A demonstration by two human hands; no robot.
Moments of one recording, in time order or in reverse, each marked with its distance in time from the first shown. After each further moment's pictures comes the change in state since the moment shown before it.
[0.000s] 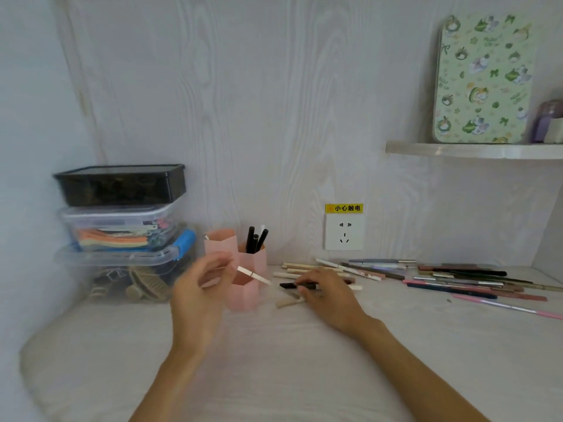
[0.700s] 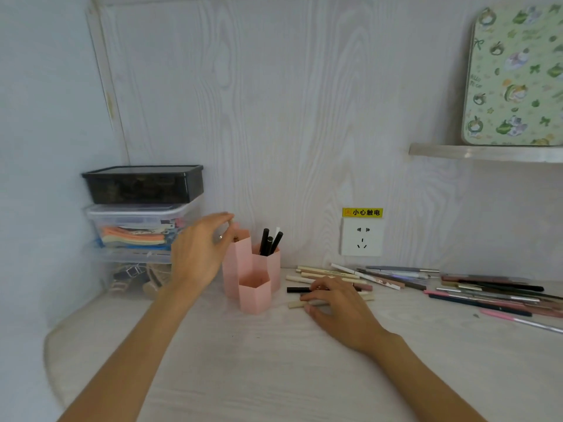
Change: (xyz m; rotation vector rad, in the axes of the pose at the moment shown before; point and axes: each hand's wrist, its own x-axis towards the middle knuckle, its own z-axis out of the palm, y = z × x) left_hand 0.083 -0.007 -0.010 0.801 -0.091 0.237; right_hand -0.008 -0.002 0.004 -0.149 -0.076 -0.161
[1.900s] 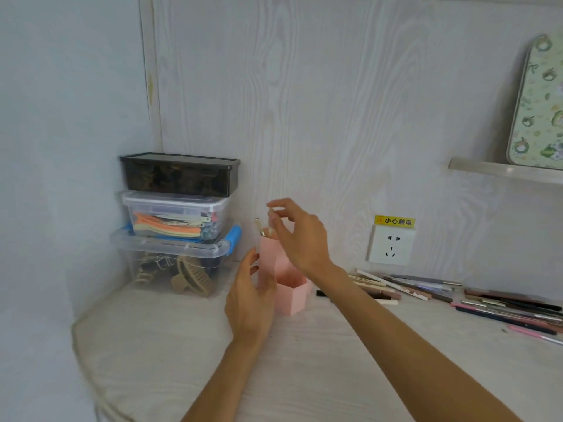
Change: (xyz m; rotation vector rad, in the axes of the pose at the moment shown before) left_hand -0.073 -0.009 0.052 -0.517 -0.004 -0.514; right_hand 0.130 -0.127 -0.002 0.262 0.363 0.016
